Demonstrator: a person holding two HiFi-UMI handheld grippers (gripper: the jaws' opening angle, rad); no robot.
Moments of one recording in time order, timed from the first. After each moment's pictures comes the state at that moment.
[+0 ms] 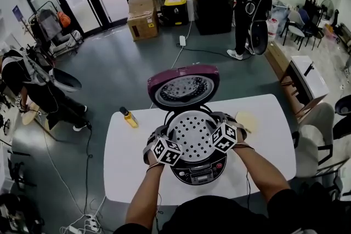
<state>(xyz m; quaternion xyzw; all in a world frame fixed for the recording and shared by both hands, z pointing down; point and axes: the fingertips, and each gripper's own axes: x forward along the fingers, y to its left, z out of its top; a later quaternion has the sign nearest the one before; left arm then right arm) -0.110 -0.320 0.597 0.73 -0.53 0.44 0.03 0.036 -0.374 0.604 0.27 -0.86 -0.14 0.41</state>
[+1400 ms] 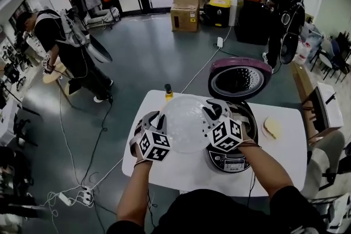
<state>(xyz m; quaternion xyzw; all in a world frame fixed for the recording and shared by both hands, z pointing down) -0.291 -0.191 0.480 0.65 -0.66 0.37 0.00 -0.155 -0.270 0.470 0.20 -0.89 -0.28 0.30</state>
